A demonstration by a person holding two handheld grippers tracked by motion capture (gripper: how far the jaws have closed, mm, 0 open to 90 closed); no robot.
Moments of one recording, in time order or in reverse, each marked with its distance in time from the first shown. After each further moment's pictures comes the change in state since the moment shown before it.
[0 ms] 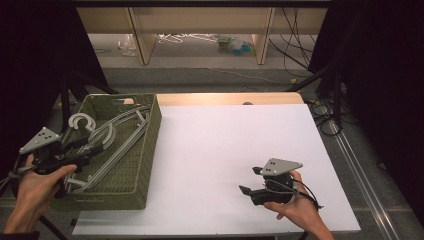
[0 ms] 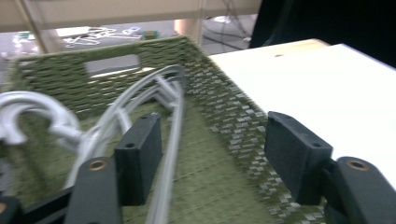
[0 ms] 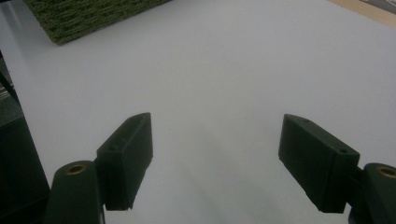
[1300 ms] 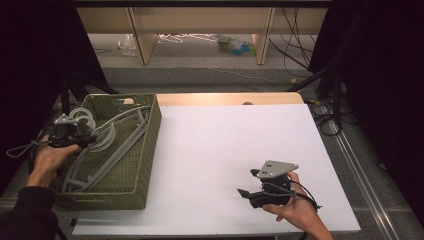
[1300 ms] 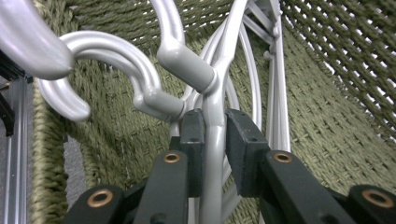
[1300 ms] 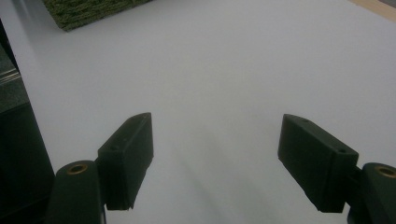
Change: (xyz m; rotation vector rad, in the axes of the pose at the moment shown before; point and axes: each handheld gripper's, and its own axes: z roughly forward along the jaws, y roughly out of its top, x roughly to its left) left arm 0.099 -0.007 0.072 0.395 0.186 0.109; right arm 0.007 0.001 0.002 0.037 0.016 -0.038
